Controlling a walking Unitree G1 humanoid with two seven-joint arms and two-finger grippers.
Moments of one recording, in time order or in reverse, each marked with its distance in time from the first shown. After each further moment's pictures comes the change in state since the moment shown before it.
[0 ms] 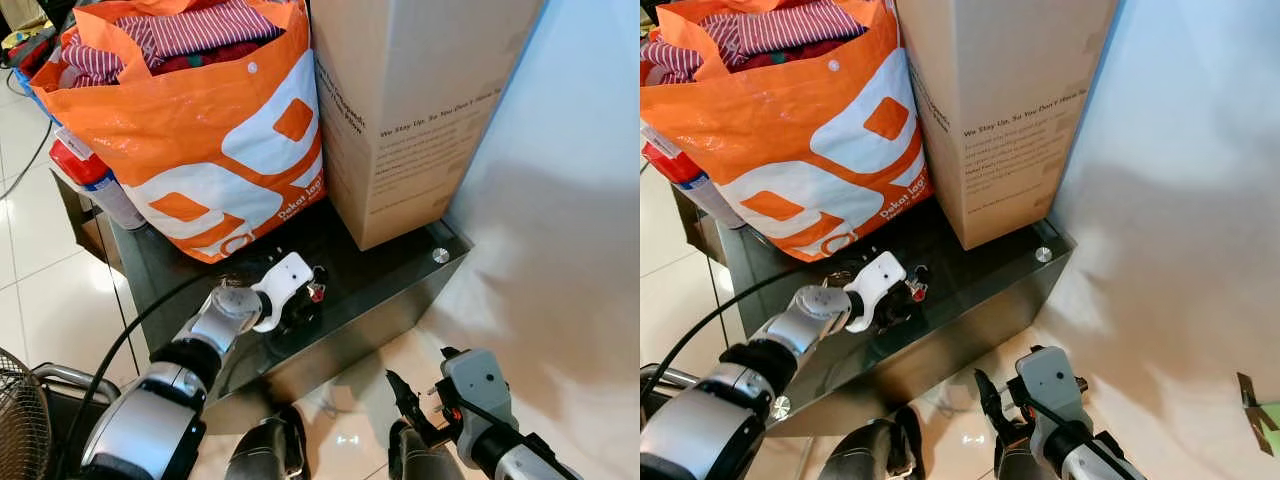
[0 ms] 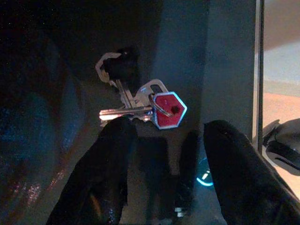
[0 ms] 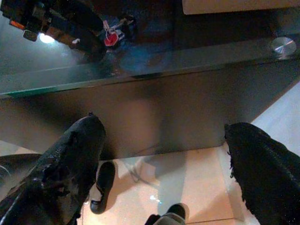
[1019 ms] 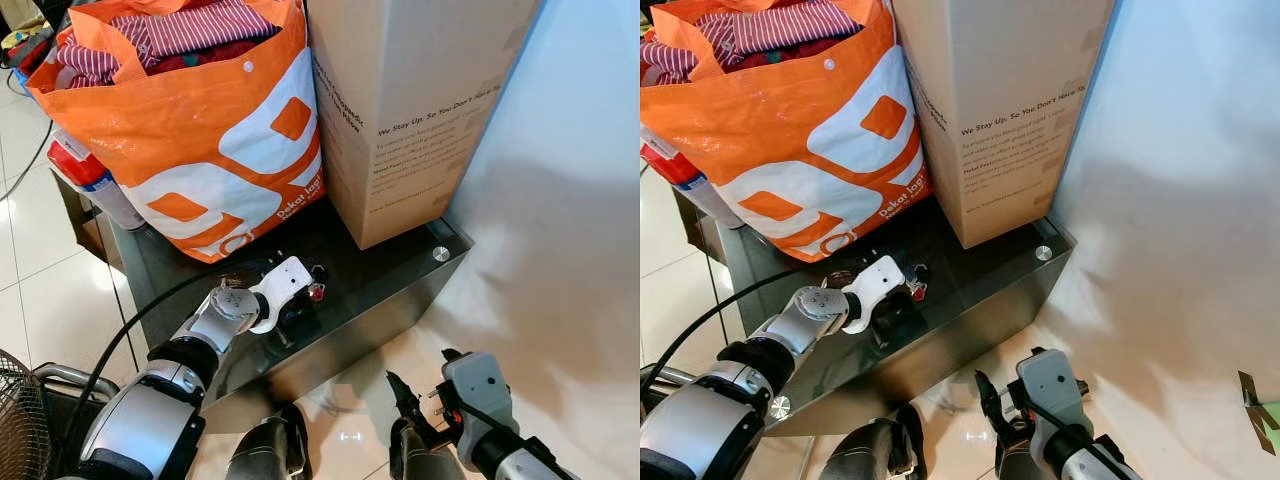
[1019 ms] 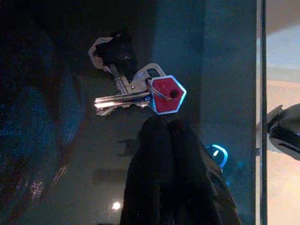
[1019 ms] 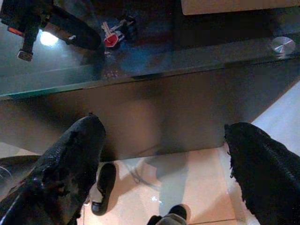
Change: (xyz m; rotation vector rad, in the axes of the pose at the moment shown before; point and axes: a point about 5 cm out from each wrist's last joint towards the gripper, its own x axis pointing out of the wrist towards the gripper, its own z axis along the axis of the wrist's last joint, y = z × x) left arm -0.002 0.001 -0.007 0.033 0.023 -0.008; right arm -0.001 0.003 0.000 0.003 -0.012 0.003
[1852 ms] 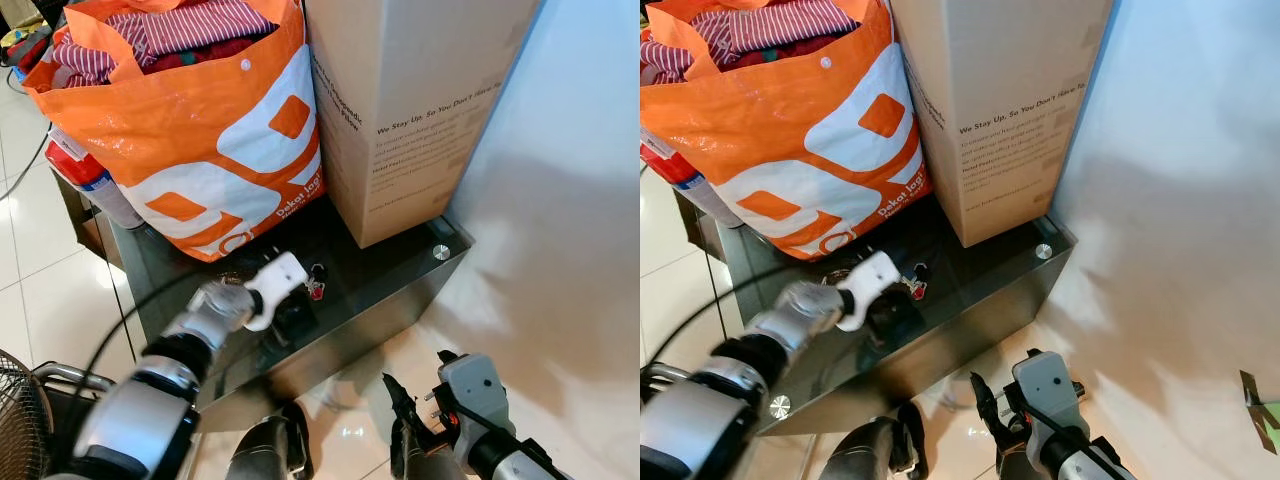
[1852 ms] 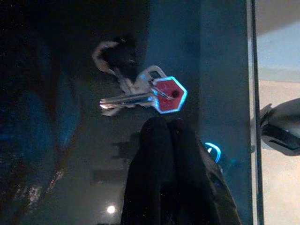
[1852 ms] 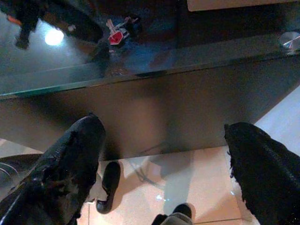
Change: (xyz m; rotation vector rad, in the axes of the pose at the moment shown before) left arm -0.012 0.013 0.005 0.011 -0.035 -0.053; right arm -0.001 0.003 -0.001 0.004 -0.004 0.007
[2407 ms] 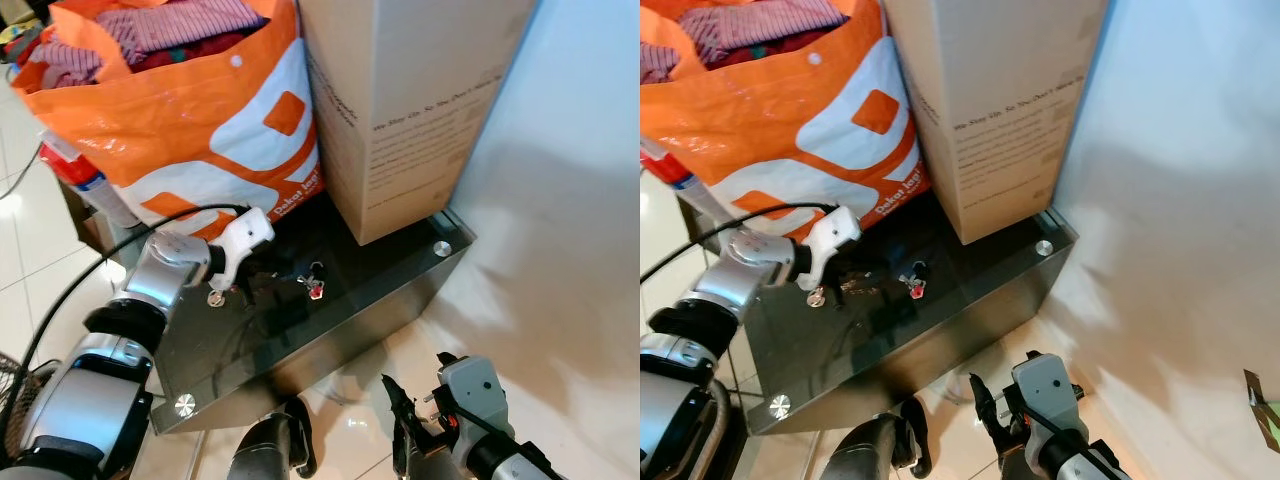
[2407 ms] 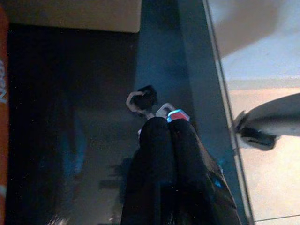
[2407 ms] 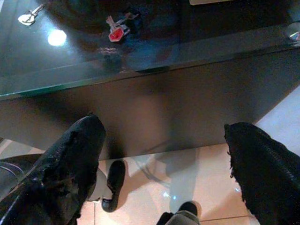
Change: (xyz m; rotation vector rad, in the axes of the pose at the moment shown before) left arm -0.051 0.039 0.032 0.081 -0.095 -0.122; right arm 0.000 0.004 -0.001 0.014 0.000 0.008
